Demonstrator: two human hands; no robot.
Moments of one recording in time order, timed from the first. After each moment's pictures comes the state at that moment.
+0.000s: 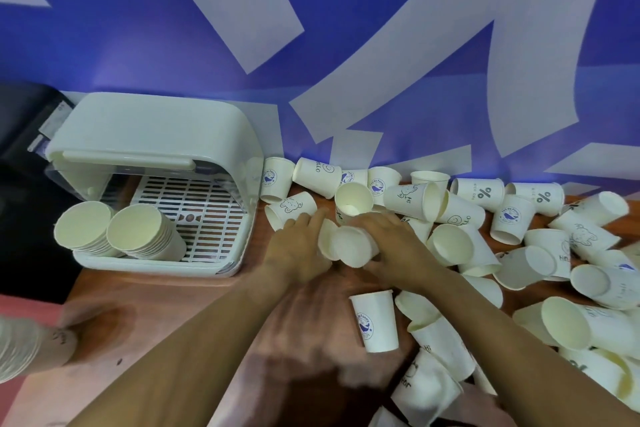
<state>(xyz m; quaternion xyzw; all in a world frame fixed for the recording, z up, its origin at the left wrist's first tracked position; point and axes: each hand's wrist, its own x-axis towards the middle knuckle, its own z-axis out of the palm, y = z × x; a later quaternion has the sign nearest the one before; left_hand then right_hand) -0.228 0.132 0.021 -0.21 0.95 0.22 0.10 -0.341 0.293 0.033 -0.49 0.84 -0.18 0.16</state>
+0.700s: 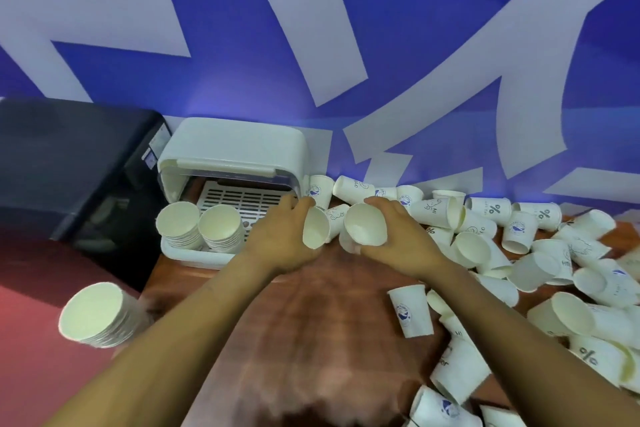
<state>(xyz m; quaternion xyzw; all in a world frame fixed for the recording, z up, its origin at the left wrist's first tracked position) -0.116 0.073 0.124 -0.23 0.95 0.21 0.01 -0.252 0.244 0.117 -0.38 0.87 -0.26 0.17</state>
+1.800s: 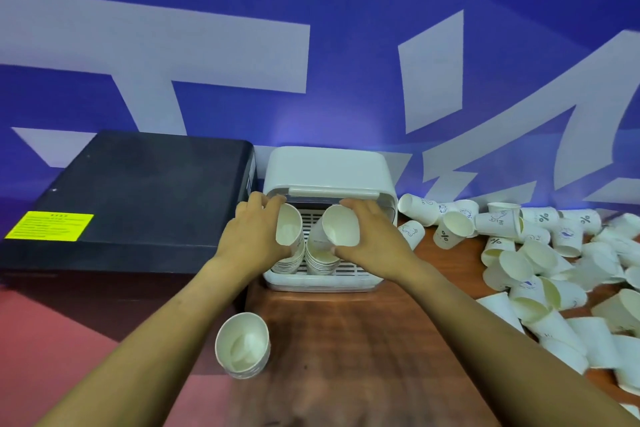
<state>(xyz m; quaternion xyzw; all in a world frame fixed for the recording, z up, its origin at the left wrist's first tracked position) 0.020 -0.124 0.158 -0.25 0.95 0.17 -0.01 -0.107 0.043 0.142 -0.38 0.89 -0.24 0.12</state>
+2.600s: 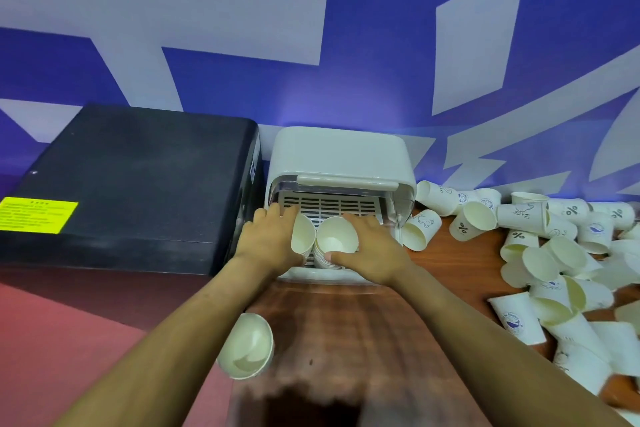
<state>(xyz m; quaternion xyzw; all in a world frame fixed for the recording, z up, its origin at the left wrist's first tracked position) -0.009 -0.133 0.102 -0.24 0.95 0.16 0.11 -0.121 0.024 0.084 -0.33 0.89 -0.18 0.24</state>
